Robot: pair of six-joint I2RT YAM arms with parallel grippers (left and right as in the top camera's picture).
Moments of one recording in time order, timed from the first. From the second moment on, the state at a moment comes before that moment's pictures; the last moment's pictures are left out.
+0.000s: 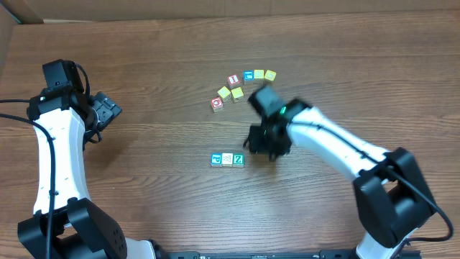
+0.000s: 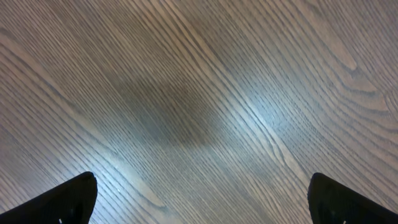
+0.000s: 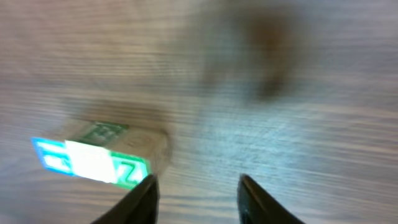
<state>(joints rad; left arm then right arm) 0.35 1.62 1.38 -1.02 -0.15 -0.55 0.59 1.86 1.36 -0.90 -0.22 0.65</state>
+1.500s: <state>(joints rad) 0.35 1.62 1.38 -1.02 -0.15 -0.55 0.73 2.35 2.04 -0.78 0.12 0.36</state>
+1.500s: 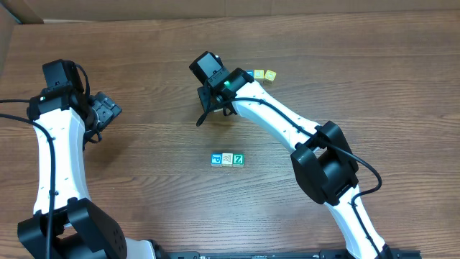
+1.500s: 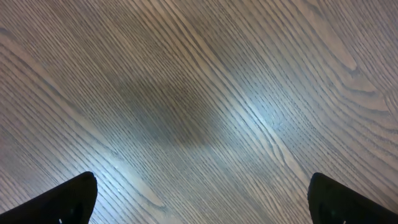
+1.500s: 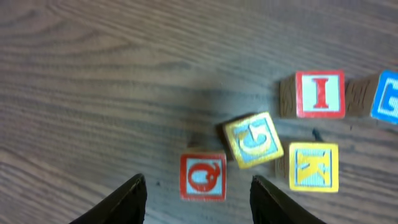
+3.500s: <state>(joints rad) 0.35 1.62 1.38 -1.02 -0.15 -0.55 0.73 2.40 2.01 -0.69 0.03 0.36</state>
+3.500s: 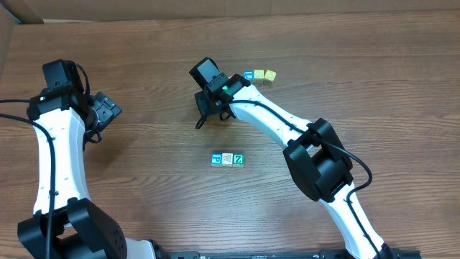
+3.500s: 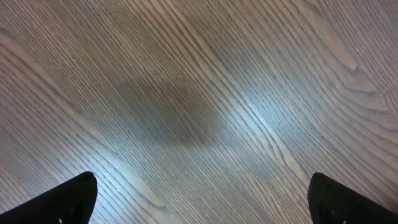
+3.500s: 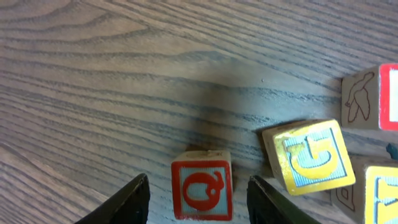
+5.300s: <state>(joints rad) 0.35 1.62 1.38 -1.02 -0.15 -0.55 0.72 2.25 2.01 -1.32 0.03 0.48</state>
